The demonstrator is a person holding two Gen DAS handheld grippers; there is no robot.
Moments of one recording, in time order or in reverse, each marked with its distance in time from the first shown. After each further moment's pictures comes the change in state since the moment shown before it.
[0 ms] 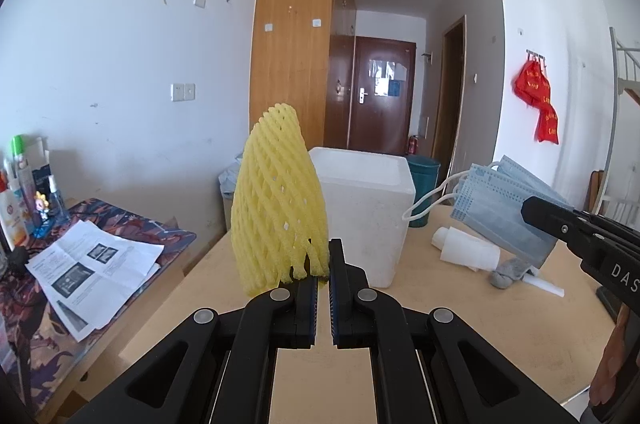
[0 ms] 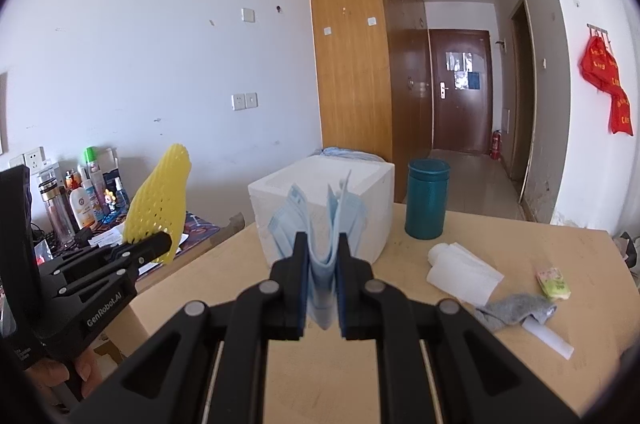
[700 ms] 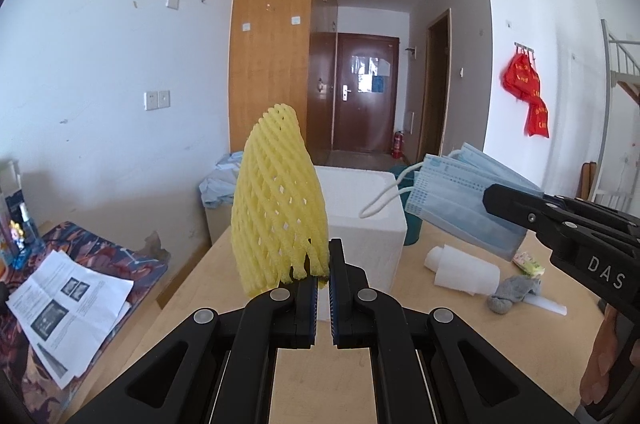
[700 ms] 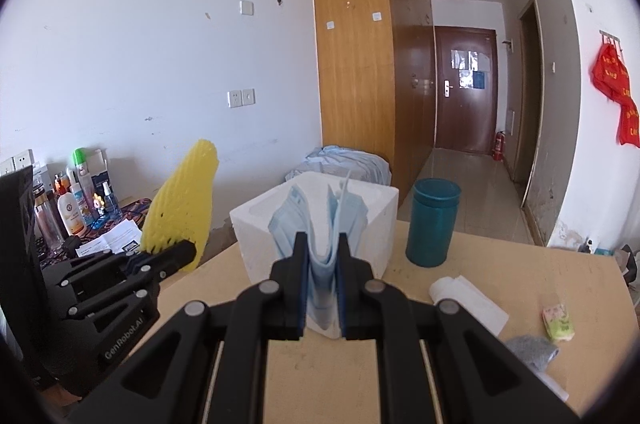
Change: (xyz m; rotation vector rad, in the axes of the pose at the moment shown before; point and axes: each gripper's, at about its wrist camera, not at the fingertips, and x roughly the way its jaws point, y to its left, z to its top) left arm 0.057 -0.018 0.040 0.040 0.012 -0.056; right arm 0.046 -0.006 0.040 -0.026 0.030 0.003
